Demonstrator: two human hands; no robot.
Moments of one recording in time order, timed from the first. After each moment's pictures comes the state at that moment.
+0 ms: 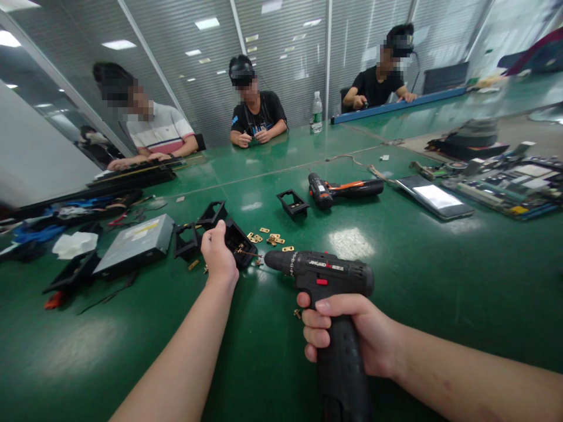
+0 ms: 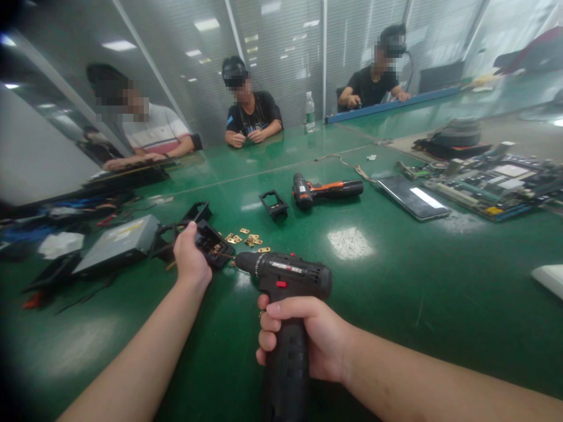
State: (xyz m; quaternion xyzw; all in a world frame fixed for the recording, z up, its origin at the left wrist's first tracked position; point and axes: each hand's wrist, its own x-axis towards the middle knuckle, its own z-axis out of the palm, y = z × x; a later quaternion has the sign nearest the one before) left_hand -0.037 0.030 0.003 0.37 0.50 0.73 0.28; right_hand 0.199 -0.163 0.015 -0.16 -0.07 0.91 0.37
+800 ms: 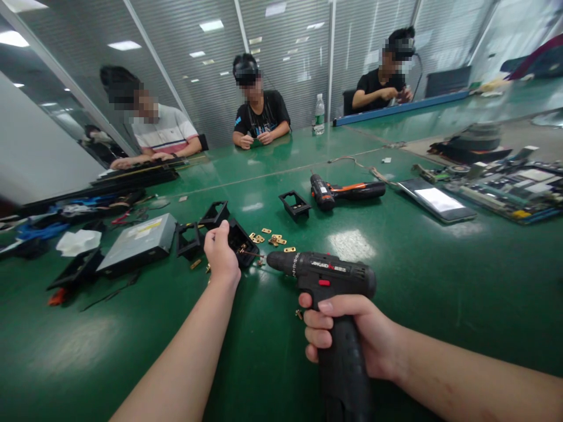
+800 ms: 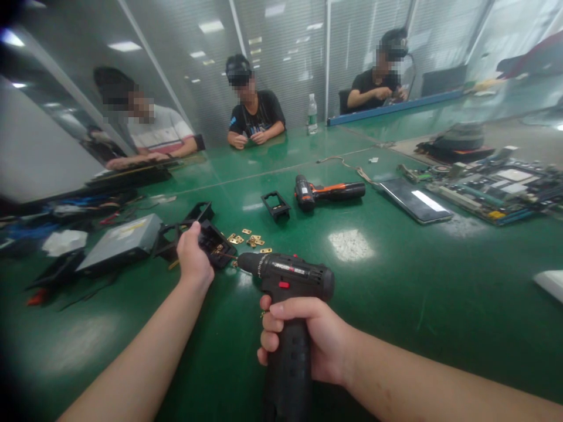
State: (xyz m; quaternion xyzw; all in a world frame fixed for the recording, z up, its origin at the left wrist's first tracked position) left_hand -0.037 0.030 0.002 0.37 0.51 0.72 0.29; right_hand 0.200 -0.163 0.017 -0.16 -0.07 0.91 0.37
